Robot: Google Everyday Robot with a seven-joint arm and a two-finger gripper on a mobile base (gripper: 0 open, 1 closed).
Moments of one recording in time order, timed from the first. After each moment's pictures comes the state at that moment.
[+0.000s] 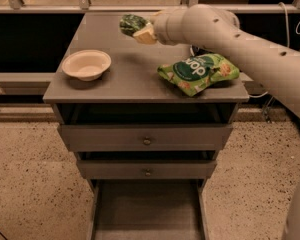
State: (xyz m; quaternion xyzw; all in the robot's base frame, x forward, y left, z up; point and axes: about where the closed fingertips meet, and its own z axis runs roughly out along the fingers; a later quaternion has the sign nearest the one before) arm 0.795 -0.001 0.941 -0.42 0.69 0.03 0.59
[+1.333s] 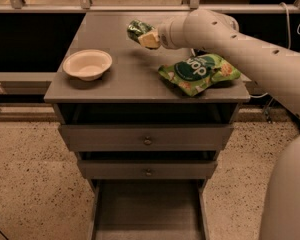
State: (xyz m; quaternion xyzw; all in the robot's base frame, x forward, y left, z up) arm 0.813 -0.019 0.906 -0.33 0.76 0.09 0.55
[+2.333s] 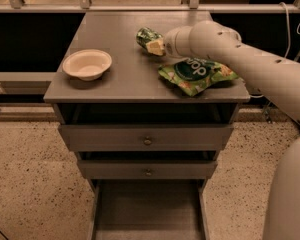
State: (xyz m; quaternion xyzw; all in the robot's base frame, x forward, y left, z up) arm 0.815 -0.036 0.873 -0.30 0.78 0.11 0.54
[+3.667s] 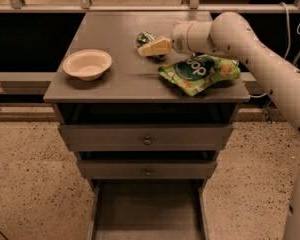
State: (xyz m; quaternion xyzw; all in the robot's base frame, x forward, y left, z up) arm 0.801 -0.030 0.899 -0.37 0.72 0.19 0.56
